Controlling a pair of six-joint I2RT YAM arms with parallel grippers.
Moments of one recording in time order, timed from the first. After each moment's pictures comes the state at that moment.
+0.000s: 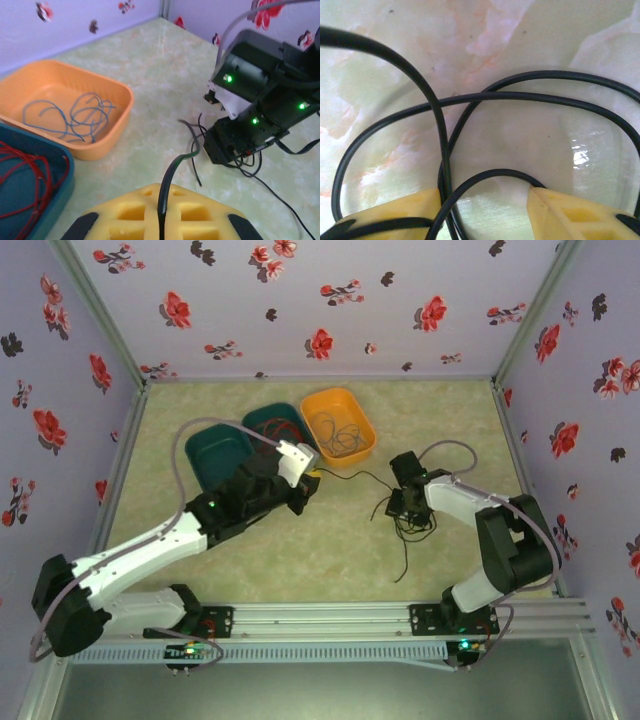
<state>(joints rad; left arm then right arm) -0.92 1.13 0.89 -0.14 -0.04 -0.11 0.39 1.53 0.78 -0.59 0.04 0.72</state>
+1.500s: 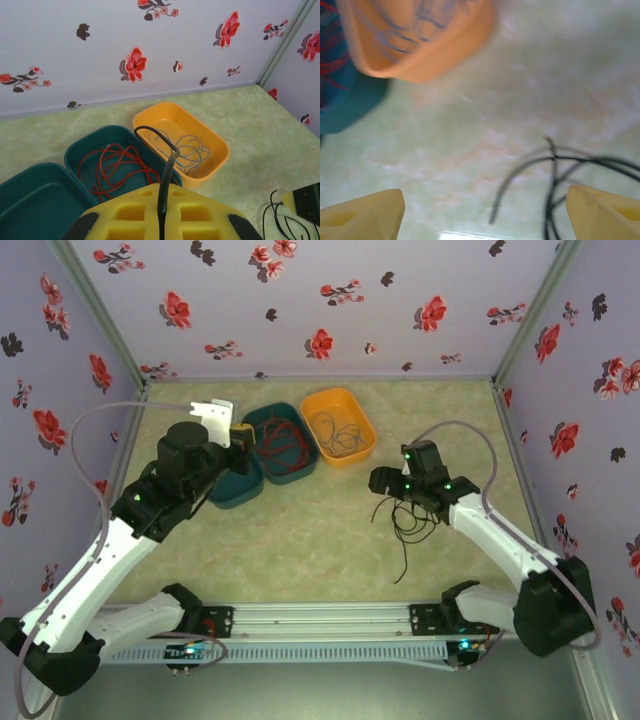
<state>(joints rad) -0.65 0.96 1.16 -0.52 -0.18 -0.22 0.45 1.16 0.80 -0.45 -0.08 0.51</state>
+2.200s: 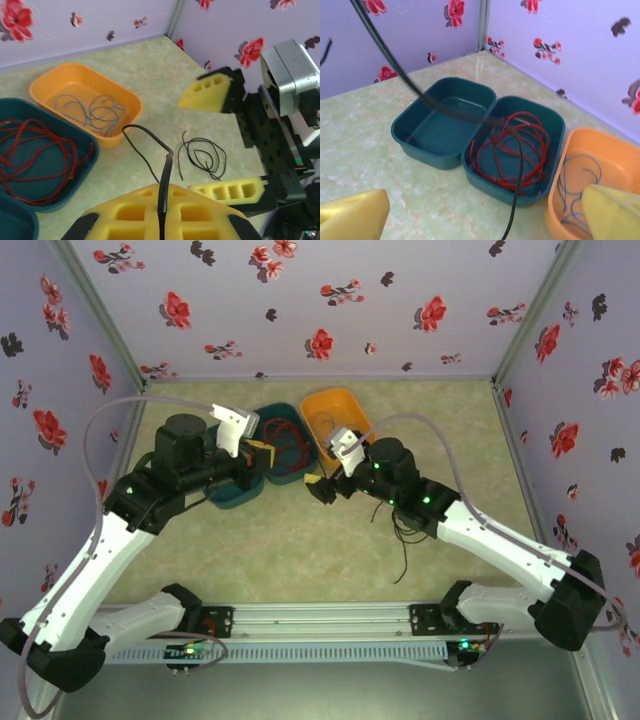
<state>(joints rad) -0.62 1.00 1.25 -0.68 0.29 -0.20 0.84 1.18 0.96 -0.11 -0.08 -0.14</state>
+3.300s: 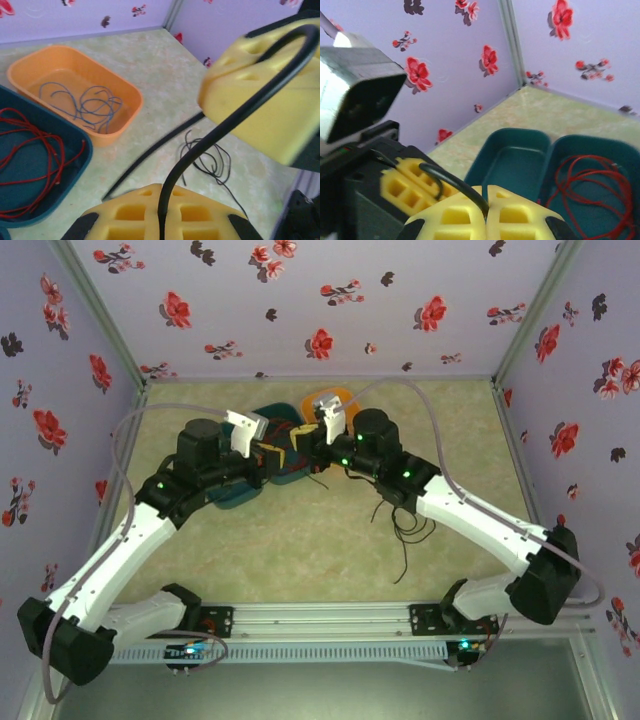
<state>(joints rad) -0.54 1.05 1.02 -0.39 0.38 -0.24 0.83 1.37 1.20 -0.02 -0.25 0.28</state>
